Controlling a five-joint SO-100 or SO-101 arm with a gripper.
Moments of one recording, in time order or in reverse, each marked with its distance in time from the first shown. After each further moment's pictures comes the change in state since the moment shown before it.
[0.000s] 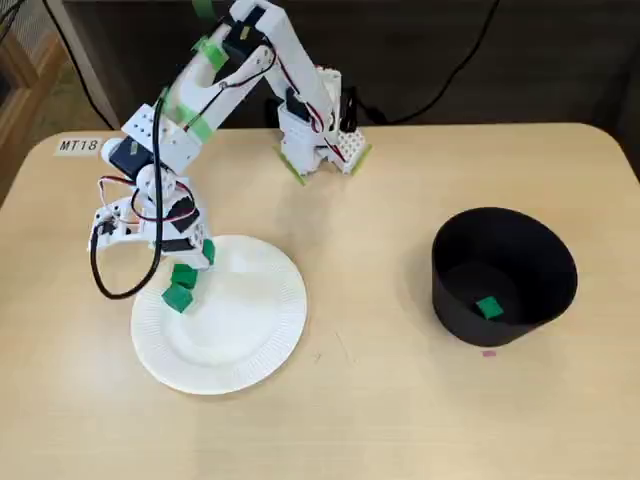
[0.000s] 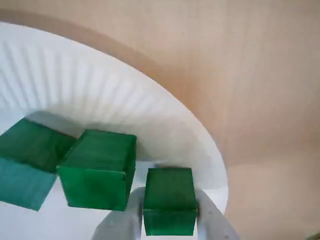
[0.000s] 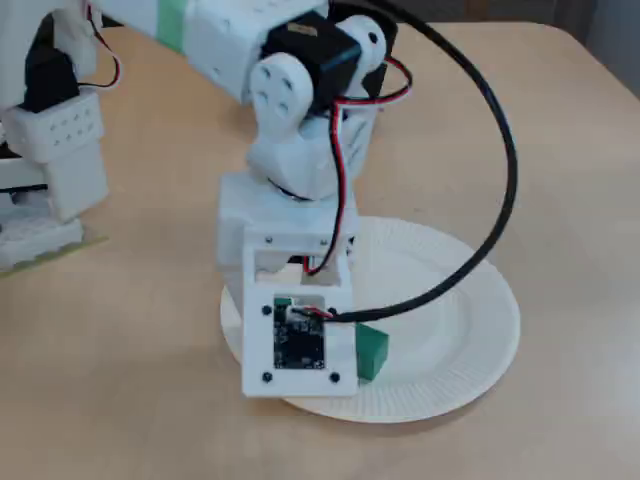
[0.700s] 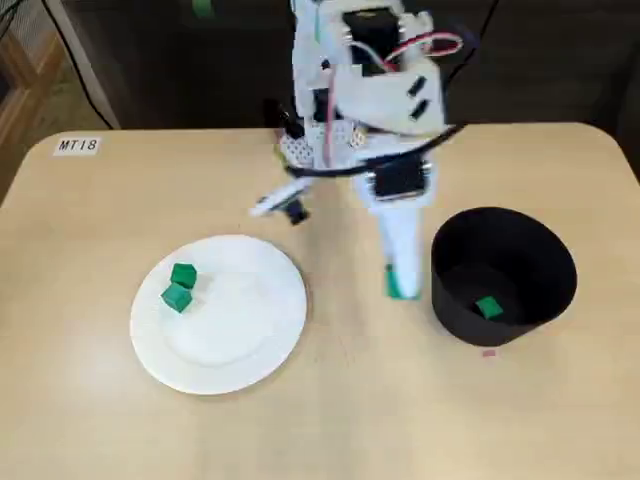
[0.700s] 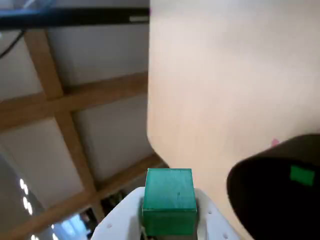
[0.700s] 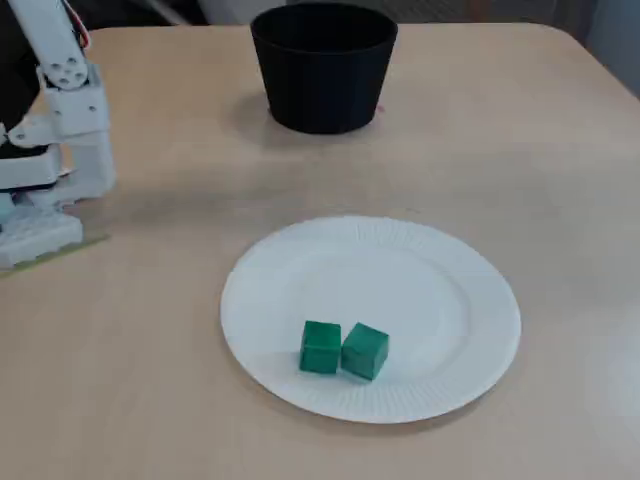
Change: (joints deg) arm -60.9 36.2 3.5 -32.5 49.0
